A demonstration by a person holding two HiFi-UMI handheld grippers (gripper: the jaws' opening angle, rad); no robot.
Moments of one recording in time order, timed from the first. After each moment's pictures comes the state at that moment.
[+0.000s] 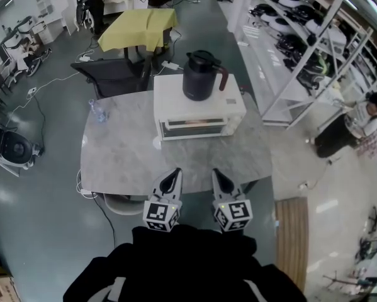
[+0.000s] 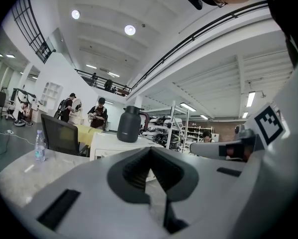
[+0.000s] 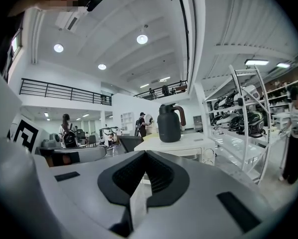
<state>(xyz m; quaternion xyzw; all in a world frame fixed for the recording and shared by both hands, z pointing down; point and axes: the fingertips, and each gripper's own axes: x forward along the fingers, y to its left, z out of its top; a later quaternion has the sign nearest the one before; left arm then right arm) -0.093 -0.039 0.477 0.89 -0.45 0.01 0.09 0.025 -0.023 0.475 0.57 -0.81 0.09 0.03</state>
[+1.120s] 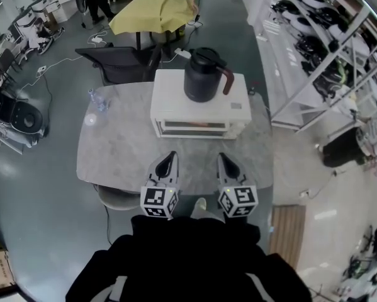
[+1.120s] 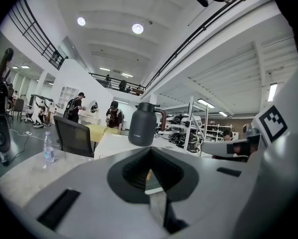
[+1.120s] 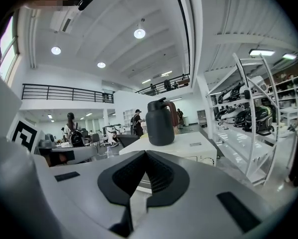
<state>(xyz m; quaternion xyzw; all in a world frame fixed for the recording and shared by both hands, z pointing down) -0.068 -0.135 0.476 0.84 -0.53 0.02 0.11 0.087 -0.131 0.477 0.55 -0.82 0.13 0.05</state>
